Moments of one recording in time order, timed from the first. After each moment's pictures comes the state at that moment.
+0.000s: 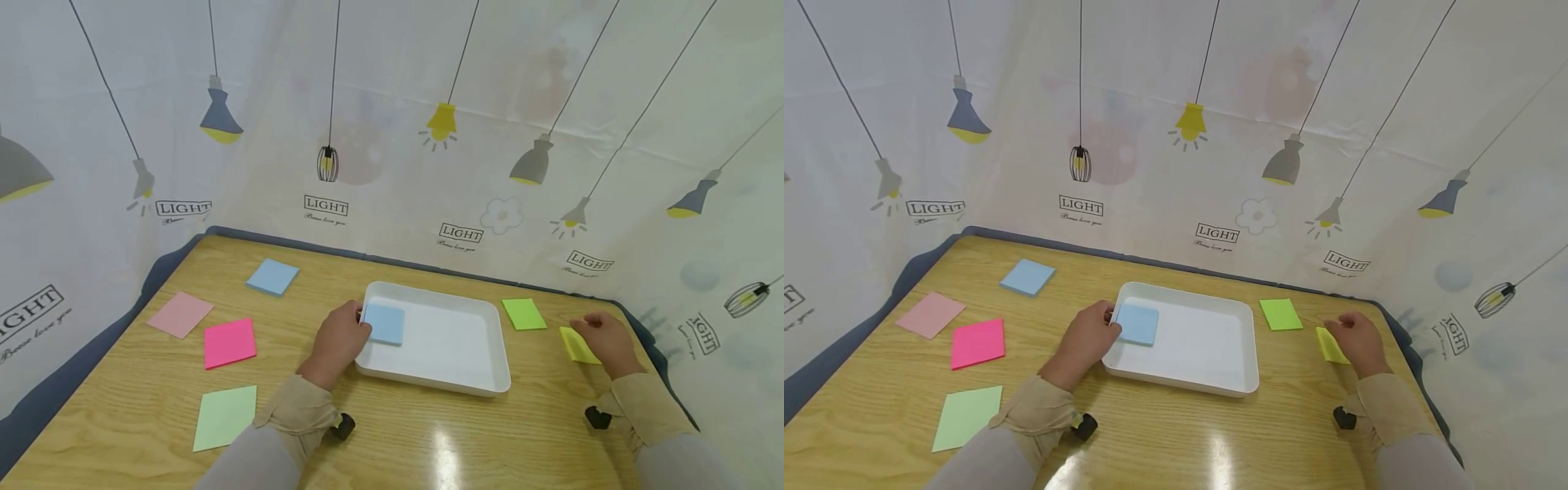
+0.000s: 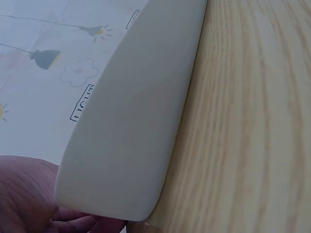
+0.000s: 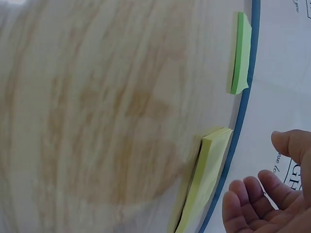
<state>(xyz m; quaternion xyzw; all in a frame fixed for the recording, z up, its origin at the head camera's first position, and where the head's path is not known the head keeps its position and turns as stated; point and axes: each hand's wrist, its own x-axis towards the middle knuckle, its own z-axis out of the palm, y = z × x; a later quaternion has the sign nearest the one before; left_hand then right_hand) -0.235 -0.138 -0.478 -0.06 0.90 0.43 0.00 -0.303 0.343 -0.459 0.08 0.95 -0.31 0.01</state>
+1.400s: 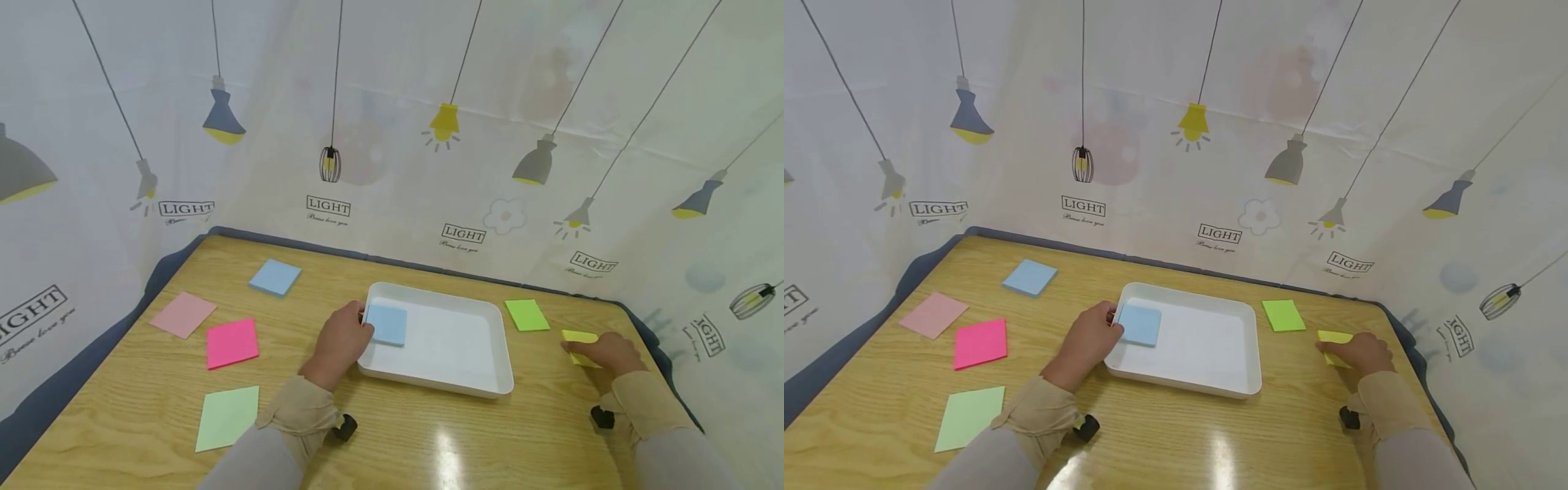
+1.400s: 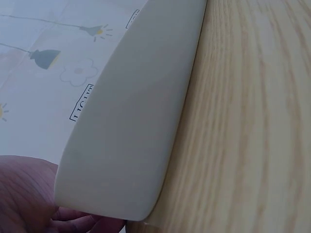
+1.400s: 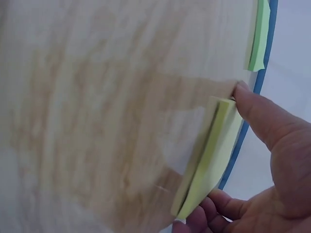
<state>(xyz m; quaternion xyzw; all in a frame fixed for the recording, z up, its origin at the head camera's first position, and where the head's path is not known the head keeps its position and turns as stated) -0.236 -0.139 -0.478 -0.06 0.91 0.42 0.00 -0.308 0.355 -0.451 0.09 0.97 -0.10 0.19</state>
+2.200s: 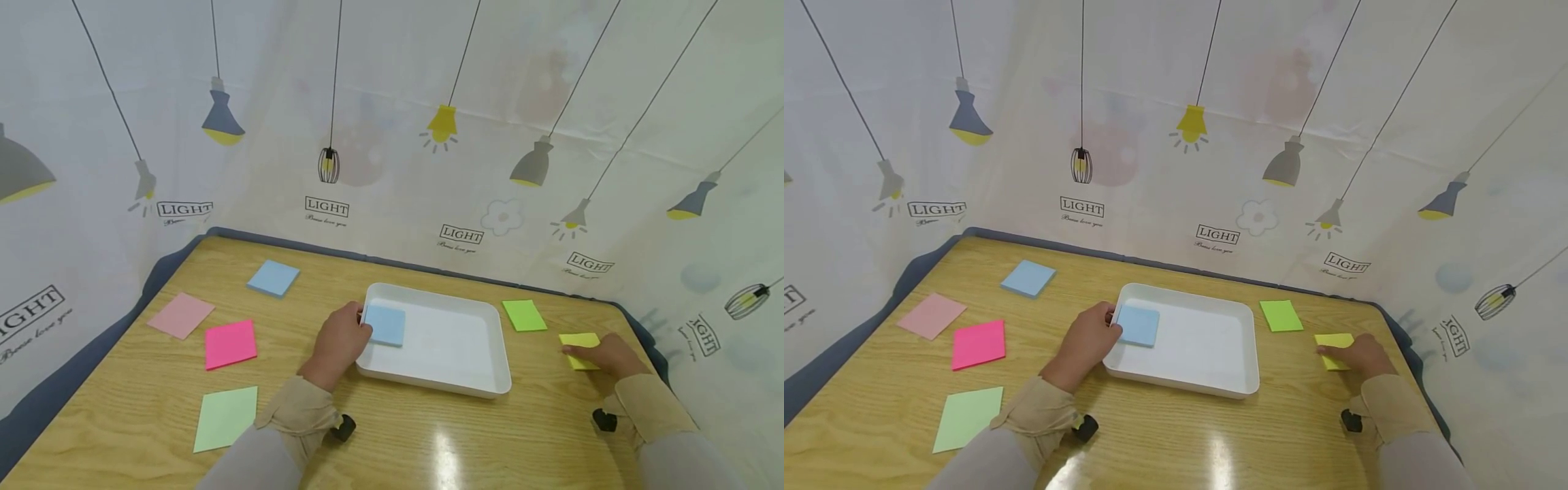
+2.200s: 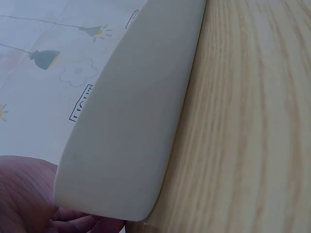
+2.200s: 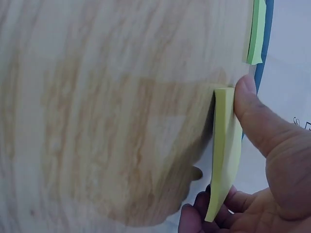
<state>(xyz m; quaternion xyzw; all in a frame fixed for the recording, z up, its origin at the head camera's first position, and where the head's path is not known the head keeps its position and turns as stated) -0.232 -0.139 -0.472 -0.06 0.90 0.43 0.00 -0.303 0.363 -0.453 0.05 0.98 -0.12 0.17</state>
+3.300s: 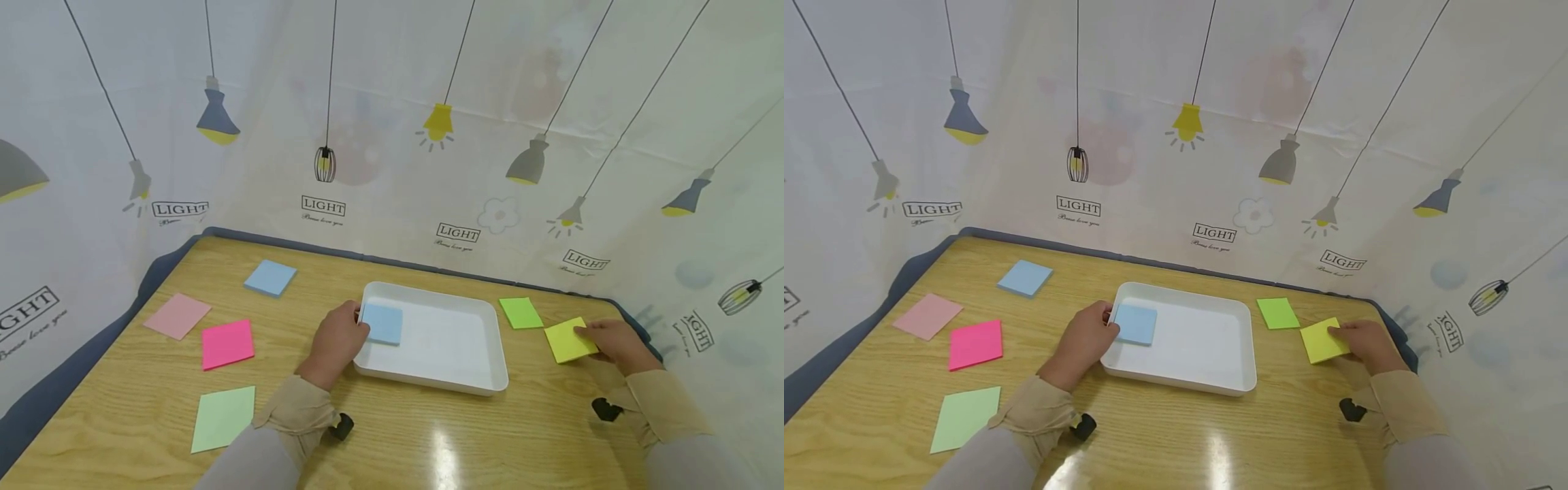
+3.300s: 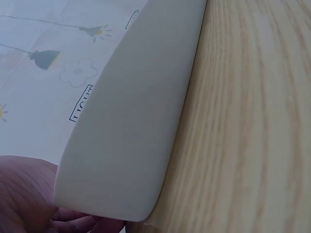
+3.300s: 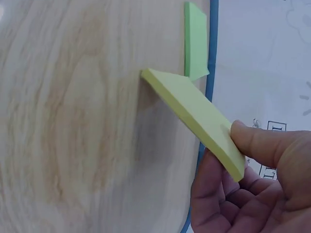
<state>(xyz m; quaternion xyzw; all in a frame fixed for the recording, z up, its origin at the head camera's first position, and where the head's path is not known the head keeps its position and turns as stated) -0.235 -0.138 -0.478 -0.06 0.90 0.43 -0.01 -0.310 0.367 -0.445 0.12 0.91 -0.36 0.15</state>
